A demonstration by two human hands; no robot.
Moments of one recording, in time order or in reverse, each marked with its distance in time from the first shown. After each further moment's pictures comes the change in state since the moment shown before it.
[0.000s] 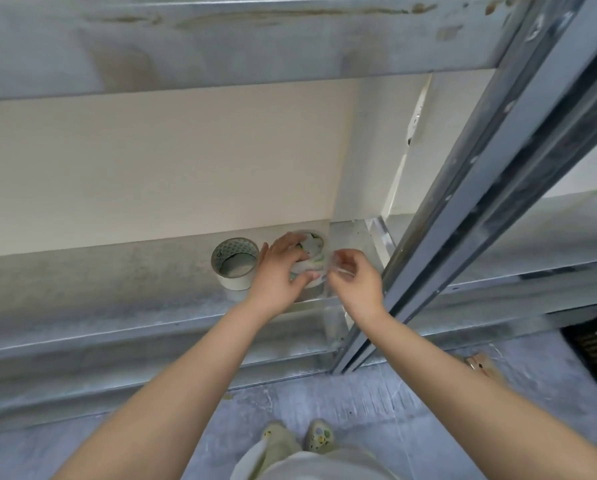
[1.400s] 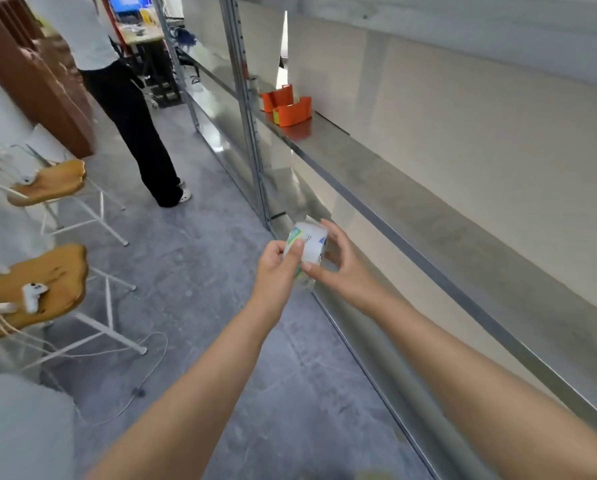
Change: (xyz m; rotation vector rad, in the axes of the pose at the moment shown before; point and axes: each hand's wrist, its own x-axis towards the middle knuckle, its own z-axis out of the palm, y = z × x) left_hand -0.444 -0.103 -0.315 -0.569 1.400 -0.728; right_hand -0.348 -0.189 0.399 0.176 -1.622 -0.477
